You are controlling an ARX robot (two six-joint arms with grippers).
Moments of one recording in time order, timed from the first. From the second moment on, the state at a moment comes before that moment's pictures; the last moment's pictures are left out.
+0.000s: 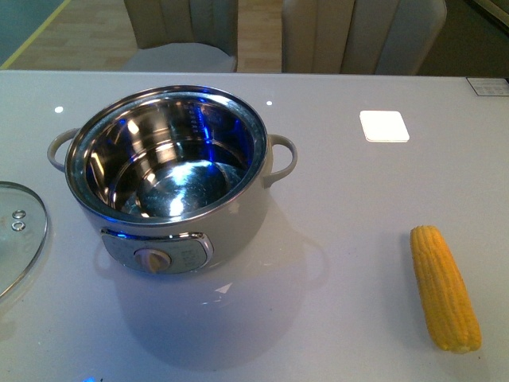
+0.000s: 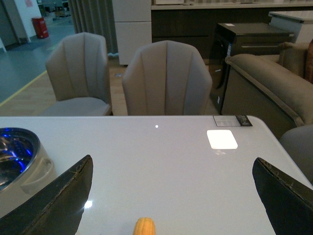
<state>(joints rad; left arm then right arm) 0.47 2.49 0.68 1.22 0.15 0.09 0.00 0.01 0.02 0.00 0.00 -0.01</state>
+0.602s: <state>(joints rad) 0.40 1.73 0.46 1.01 0.23 -0.02 0.00 0.01 0.02 0.00 0.00 -0.01</state>
